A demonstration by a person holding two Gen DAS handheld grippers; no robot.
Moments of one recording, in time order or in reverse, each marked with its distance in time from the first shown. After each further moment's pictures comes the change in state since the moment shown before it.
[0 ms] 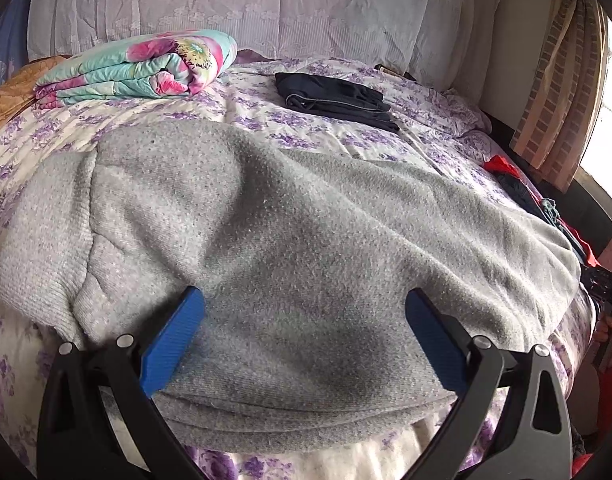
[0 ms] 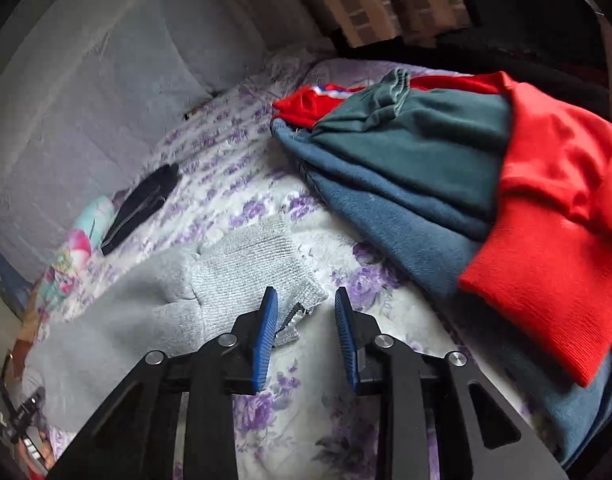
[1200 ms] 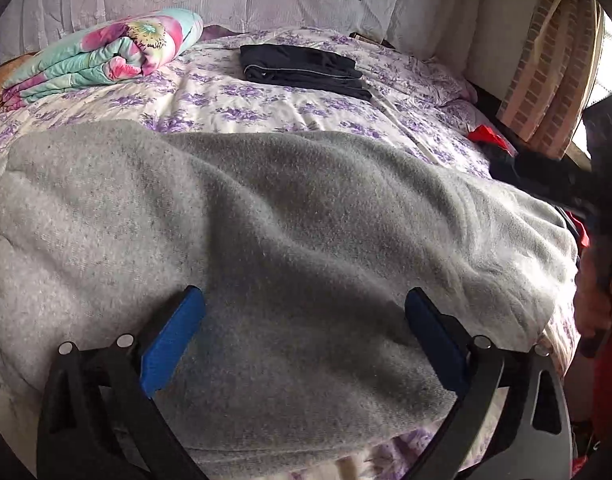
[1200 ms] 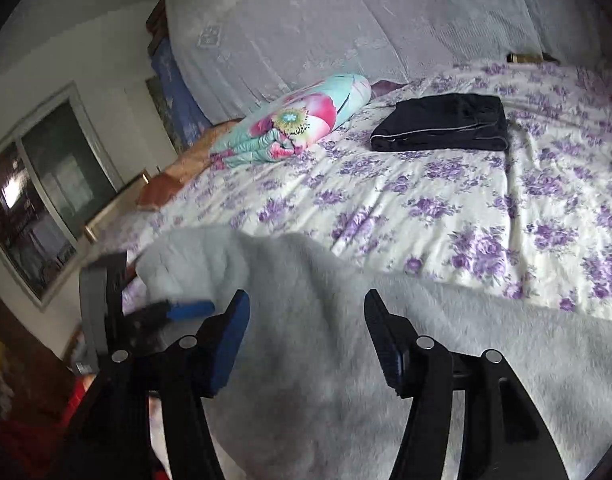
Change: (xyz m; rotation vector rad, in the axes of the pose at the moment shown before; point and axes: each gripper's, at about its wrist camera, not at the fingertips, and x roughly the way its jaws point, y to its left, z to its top) left arm 0.027 -0.047 0.006 0.042 0.107 -0.040; right arm 0.056 0.318 -0.053 -0.547 0.363 0.673
